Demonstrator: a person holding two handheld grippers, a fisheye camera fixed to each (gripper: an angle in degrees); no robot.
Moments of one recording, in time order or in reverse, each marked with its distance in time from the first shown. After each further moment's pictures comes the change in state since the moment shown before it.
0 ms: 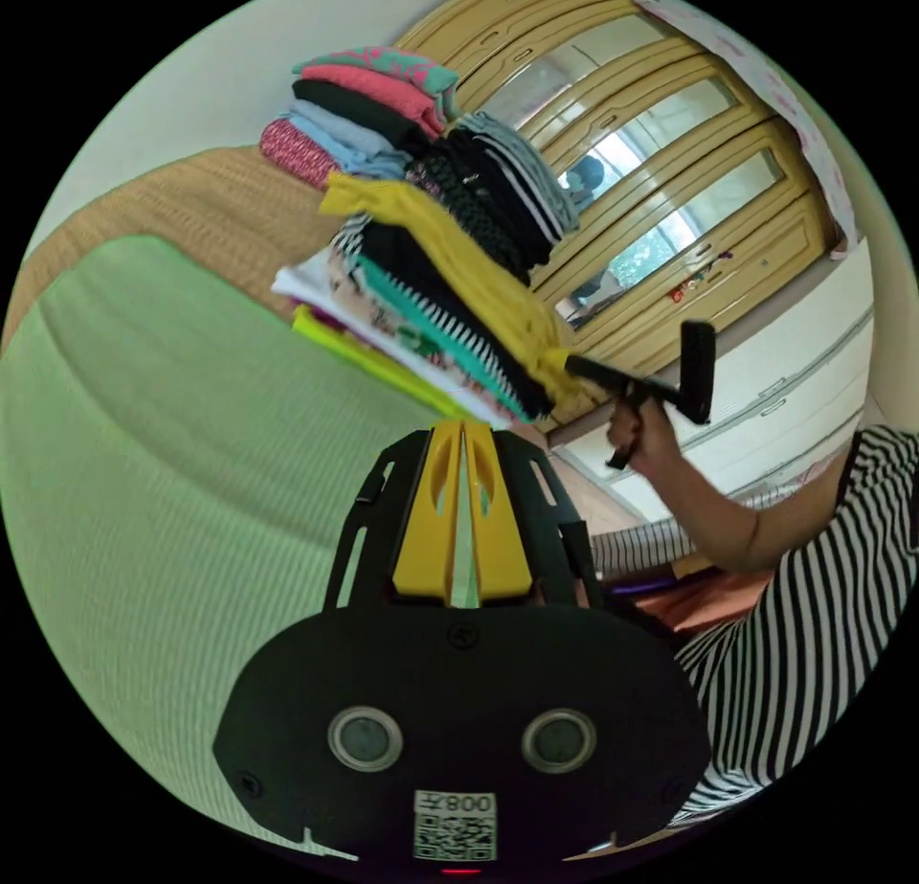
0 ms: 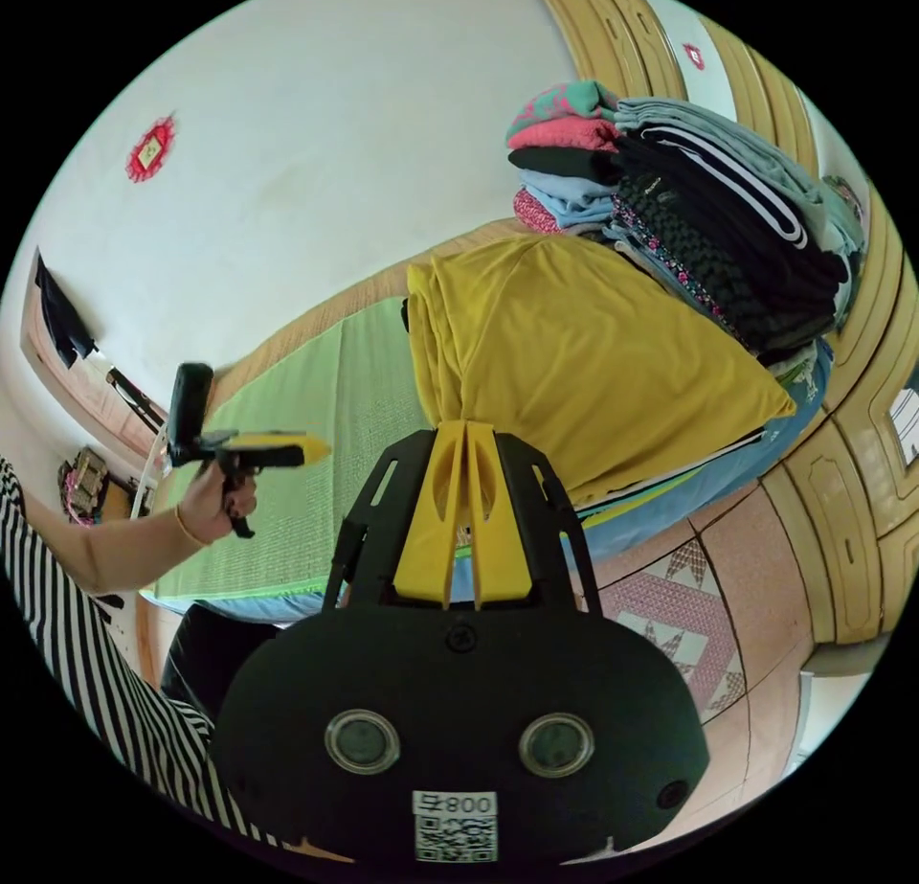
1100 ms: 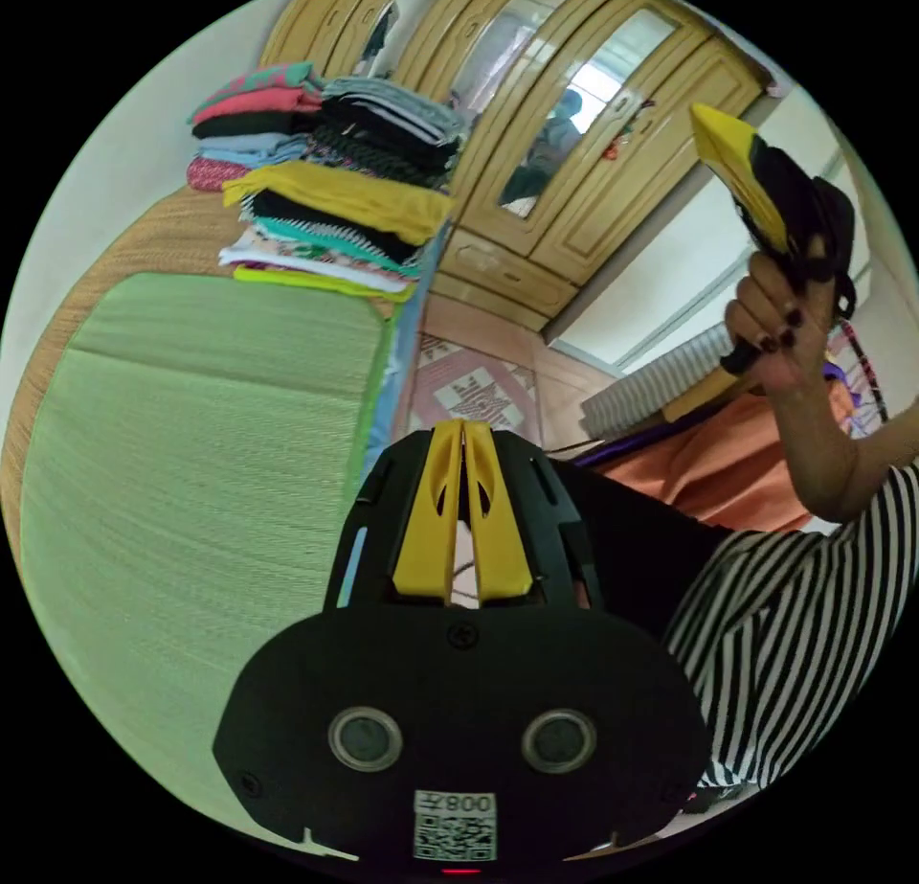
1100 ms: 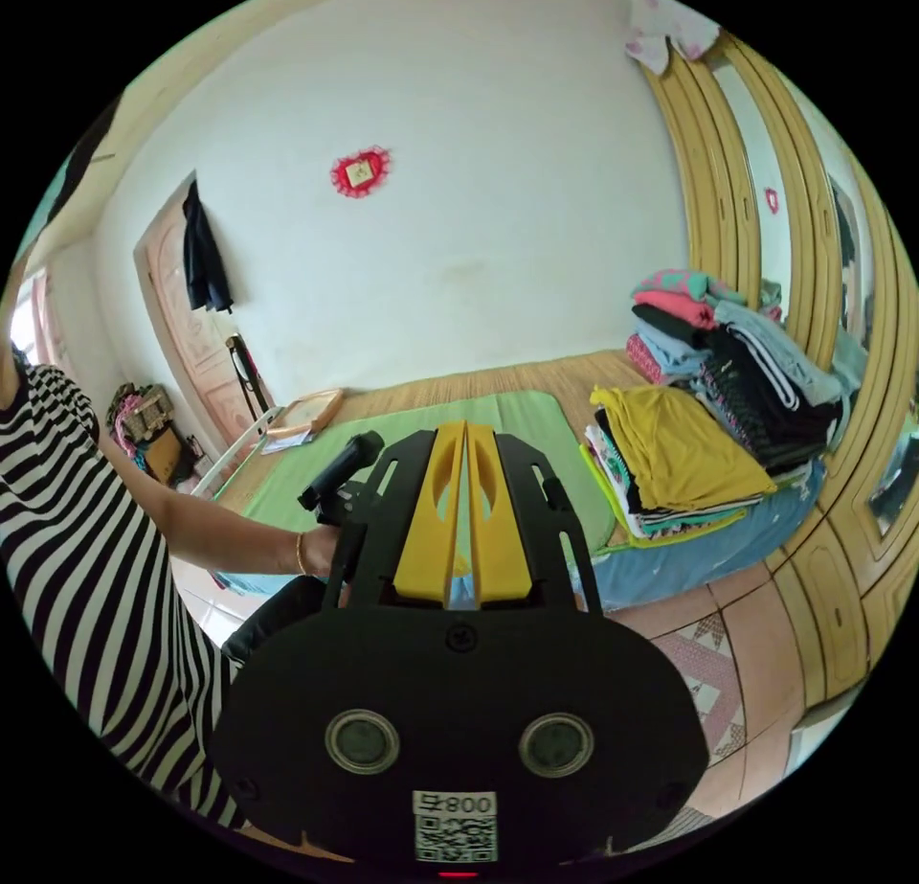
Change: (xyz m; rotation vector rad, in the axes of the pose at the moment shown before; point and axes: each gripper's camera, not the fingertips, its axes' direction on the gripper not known) left arm 0.143 0.242 0.168 -0.144 -0.056 0.287; right arm -0.231 -0.127 -0.613 0.324 -0.136 -0.305
